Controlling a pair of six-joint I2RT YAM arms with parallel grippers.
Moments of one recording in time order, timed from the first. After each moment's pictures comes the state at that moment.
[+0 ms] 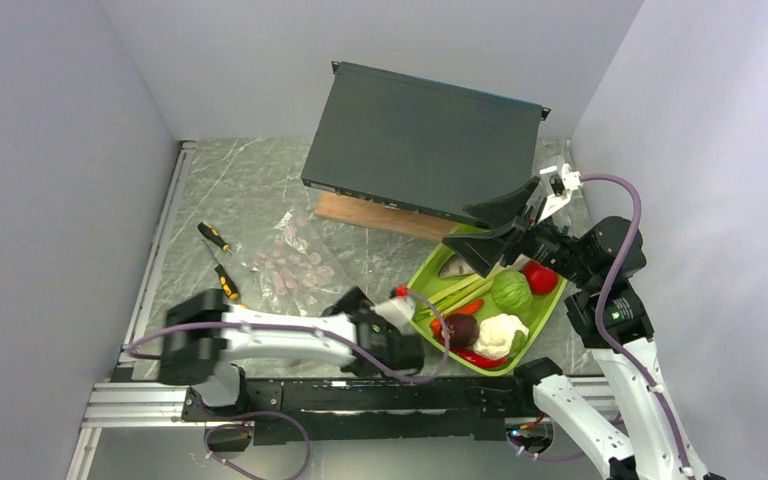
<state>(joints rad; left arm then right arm) -1.47 1.64 1.18 -1.15 -0.81 -0.70 0.31 0.70 1.04 -0.18 -0.70 0.44</state>
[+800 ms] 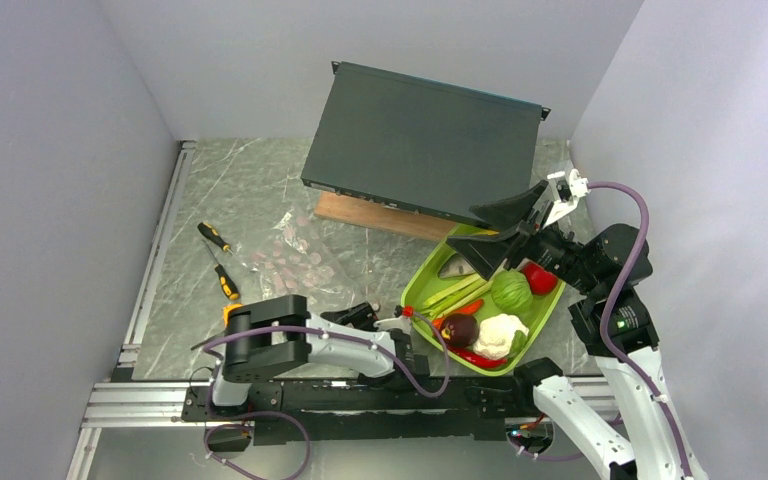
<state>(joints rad) -1.49 1.91 1.15 -1.21 -0.94 -0.74 0.31 0.67 1.04 -0.21 -0.66 0.42</state>
